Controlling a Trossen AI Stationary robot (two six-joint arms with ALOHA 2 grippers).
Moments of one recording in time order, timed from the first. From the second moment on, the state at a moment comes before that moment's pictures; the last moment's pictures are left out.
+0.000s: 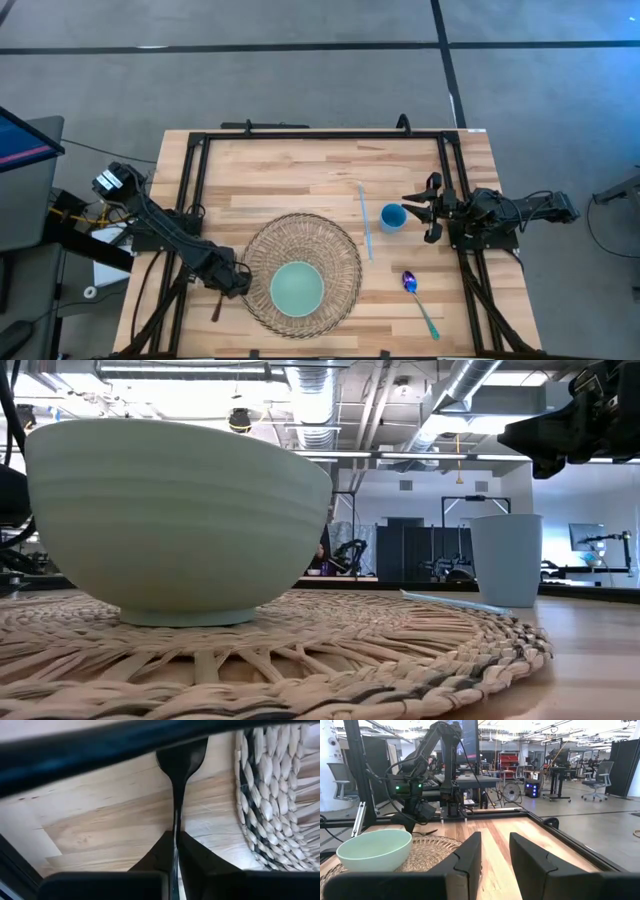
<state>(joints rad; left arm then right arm) -0.73 1.31 0.61 -0.62 0.16 -2.02 0.12 0.03 0.03 0.09 0.29 -0.03</state>
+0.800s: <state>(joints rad) -0.60 1.19 0.84 -0.64 0.10 -1.95 0.12 0.03 0.03 0.08 0.29 -0.02</state>
